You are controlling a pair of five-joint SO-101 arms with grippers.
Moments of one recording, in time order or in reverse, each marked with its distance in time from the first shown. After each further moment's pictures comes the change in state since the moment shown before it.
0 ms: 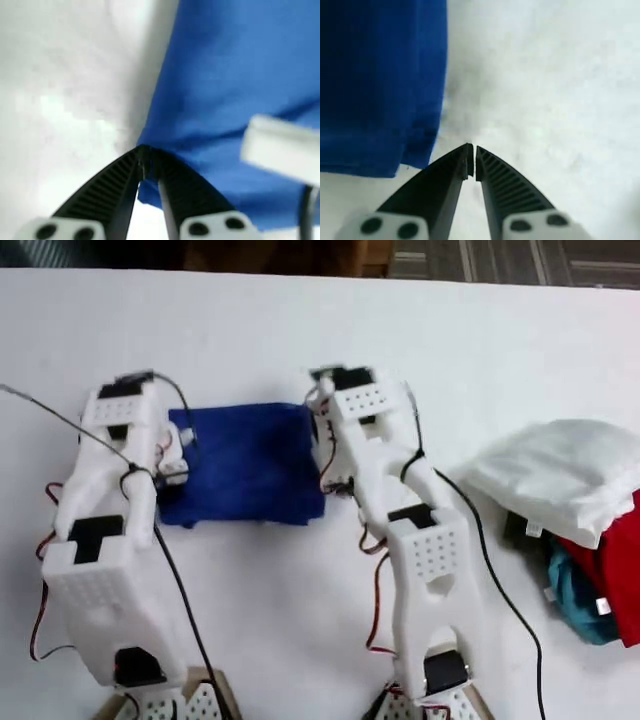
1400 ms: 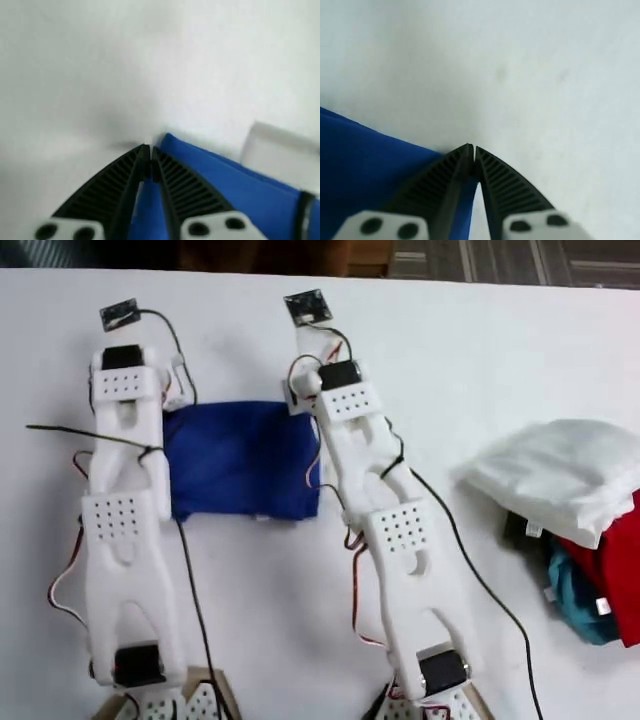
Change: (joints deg) left arm -1.1 39.6 -61.8 -0.5 4.4; right arm -1.6 26.5 -40.0 -23.9 0.0
